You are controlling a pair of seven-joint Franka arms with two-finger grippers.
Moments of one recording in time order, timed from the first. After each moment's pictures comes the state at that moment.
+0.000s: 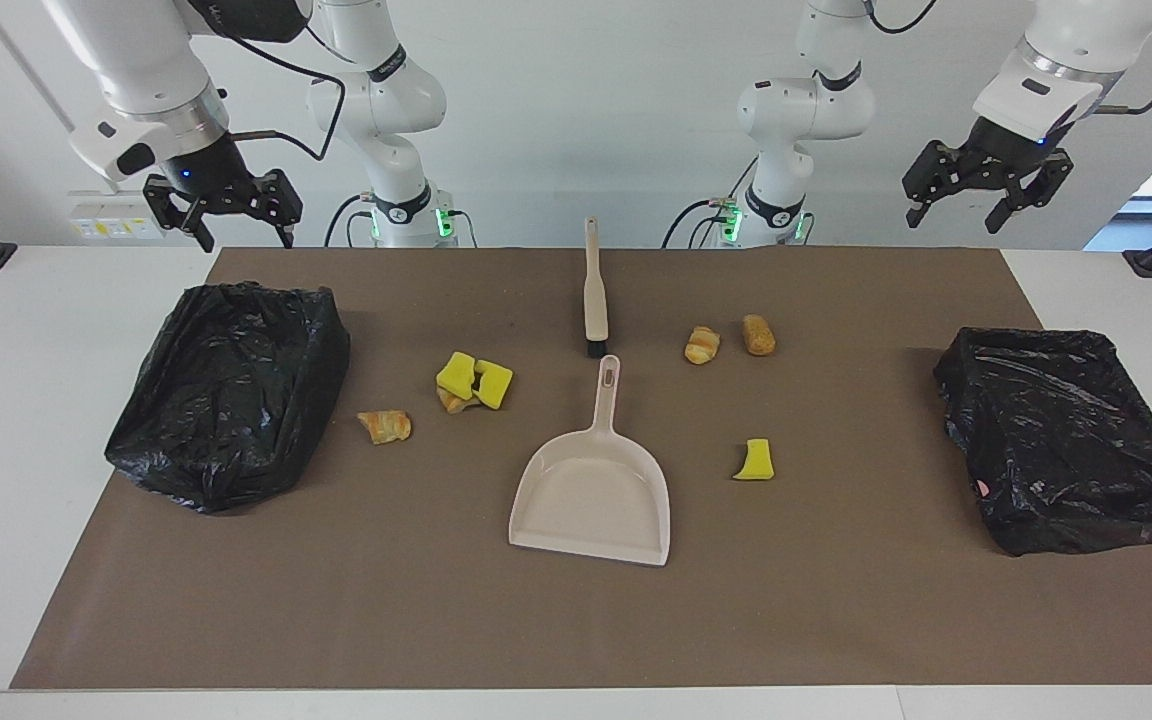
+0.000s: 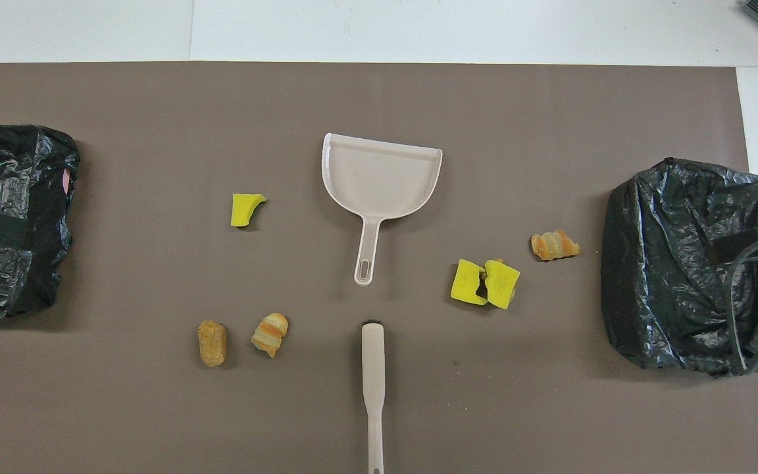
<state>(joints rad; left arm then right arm) -0.08 -0.04 0.00 -1.45 -0.01 1.40 0.06 0.06 -0.08 -0.10 -1.63 -0.04 1.49 -0.13</state>
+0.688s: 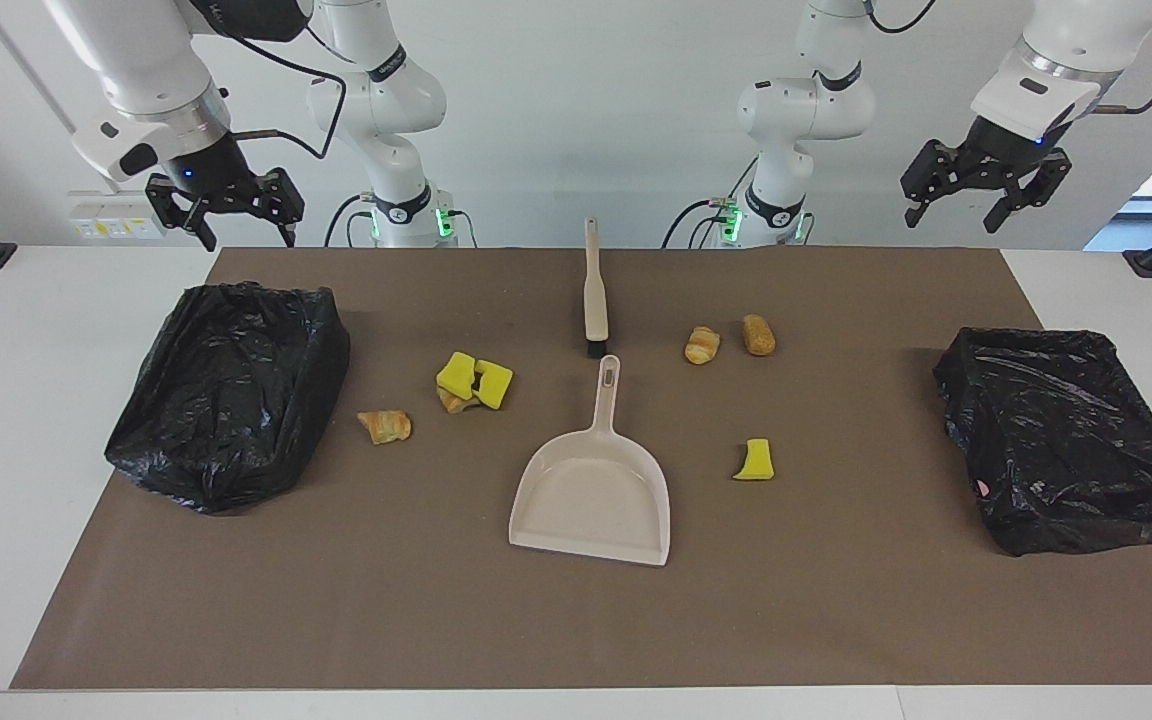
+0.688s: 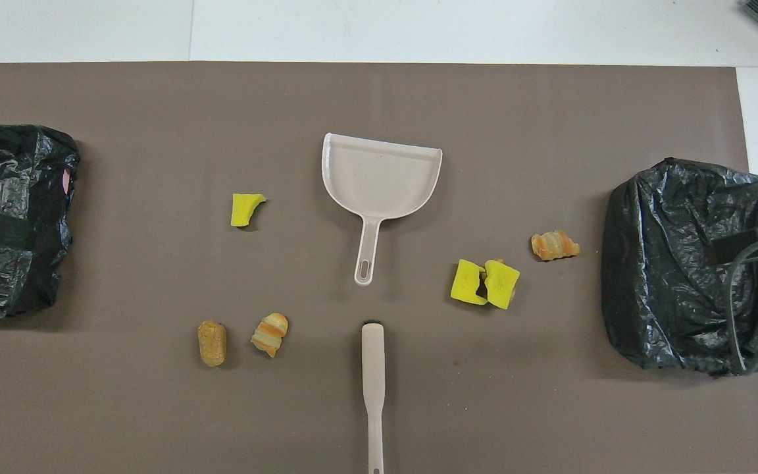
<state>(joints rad) -0.08 -0.04 -0.01 -1.45 -0.01 1.40 0.06 0.06 -0.08 -0.10 -1.63 -0.04 1.49 -0.13</state>
